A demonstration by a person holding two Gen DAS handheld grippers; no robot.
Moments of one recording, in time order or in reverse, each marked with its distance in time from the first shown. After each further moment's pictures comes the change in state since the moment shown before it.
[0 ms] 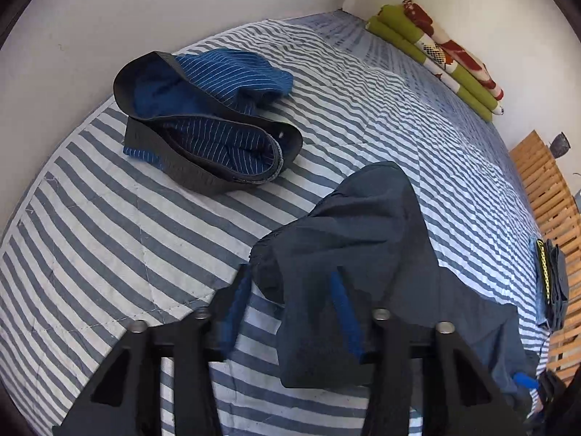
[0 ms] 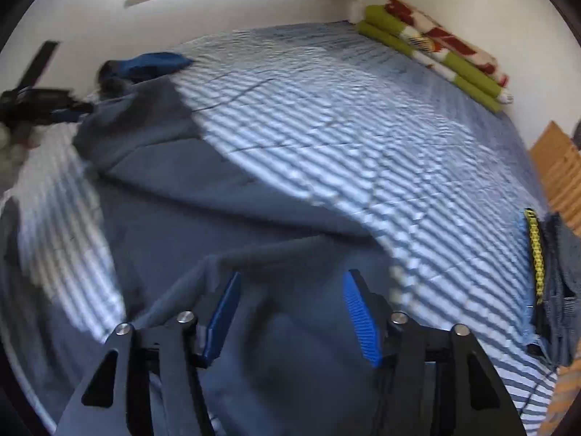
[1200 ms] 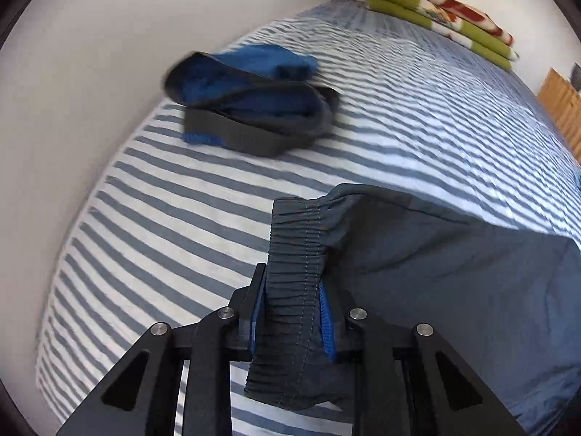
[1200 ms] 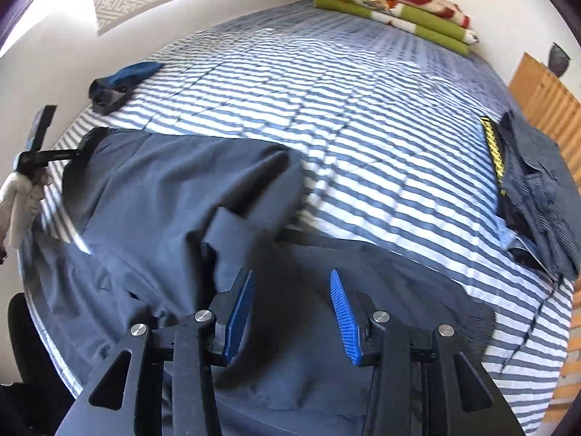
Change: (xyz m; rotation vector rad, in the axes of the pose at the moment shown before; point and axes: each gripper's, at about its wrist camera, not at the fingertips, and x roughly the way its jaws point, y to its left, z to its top) left arm -0.038 0.029 -0.043 0.160 -0.041 0.266; right arm -0.085 -0.118 -0.103 0.280 0.021 -0.098
